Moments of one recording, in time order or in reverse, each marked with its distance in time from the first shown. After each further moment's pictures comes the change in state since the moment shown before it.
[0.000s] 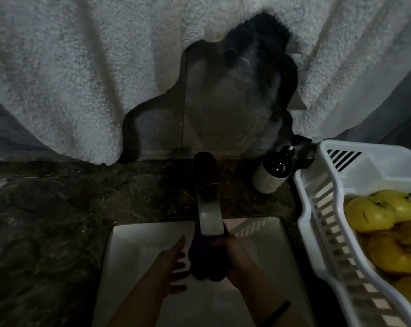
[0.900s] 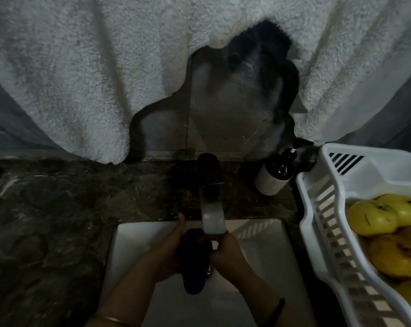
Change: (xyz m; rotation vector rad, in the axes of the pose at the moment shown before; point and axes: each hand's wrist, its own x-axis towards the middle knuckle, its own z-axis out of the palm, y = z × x) left_hand 0.000 0.023 -0.001 0.003 -0.263 0.115; right_hand 0.023 0.023 -0.001 -0.790 0.151 -0.482
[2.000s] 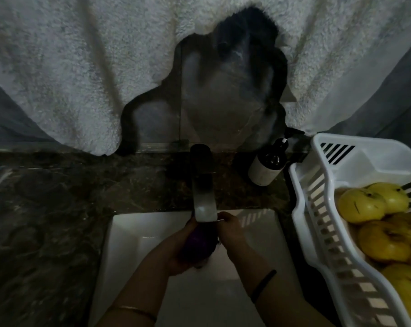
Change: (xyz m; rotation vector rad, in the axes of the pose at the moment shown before) left_hand 0.003 -0.023 0.025 -0.177 0.007 0.023; right_hand 0.016 -0.013 -0.023 0.052 0.080 0.395
